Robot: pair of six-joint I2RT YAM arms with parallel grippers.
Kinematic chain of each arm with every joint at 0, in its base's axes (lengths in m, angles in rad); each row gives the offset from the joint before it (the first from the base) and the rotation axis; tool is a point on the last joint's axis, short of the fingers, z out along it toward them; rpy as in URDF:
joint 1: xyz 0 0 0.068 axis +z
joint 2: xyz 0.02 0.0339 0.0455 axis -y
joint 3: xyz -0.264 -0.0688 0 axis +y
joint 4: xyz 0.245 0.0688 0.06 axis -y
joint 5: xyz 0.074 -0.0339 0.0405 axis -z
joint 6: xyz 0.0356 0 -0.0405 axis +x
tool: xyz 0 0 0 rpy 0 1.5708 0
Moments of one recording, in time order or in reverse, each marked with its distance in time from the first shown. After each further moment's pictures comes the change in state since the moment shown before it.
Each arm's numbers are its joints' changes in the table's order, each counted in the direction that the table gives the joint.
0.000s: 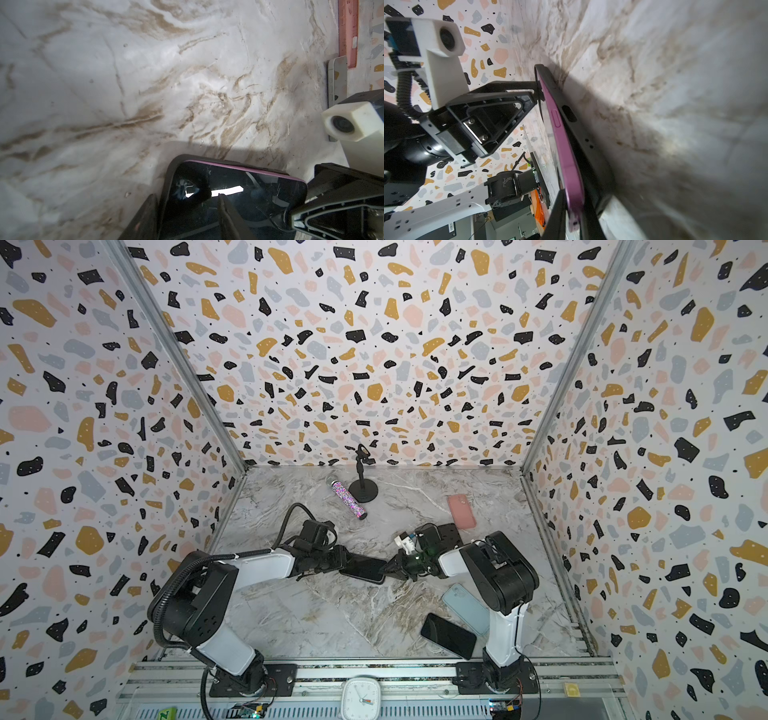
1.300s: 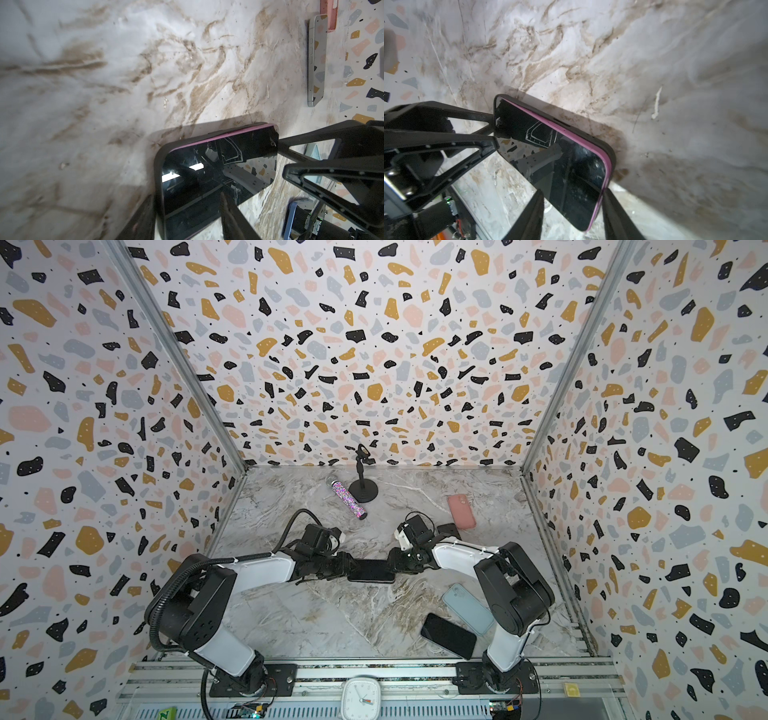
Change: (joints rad) left arm -0.026 0.034 0.028 -0.038 0.129 0.027; right arm 0.097 0.151 -0.175 -0.551 0.470 -0.308
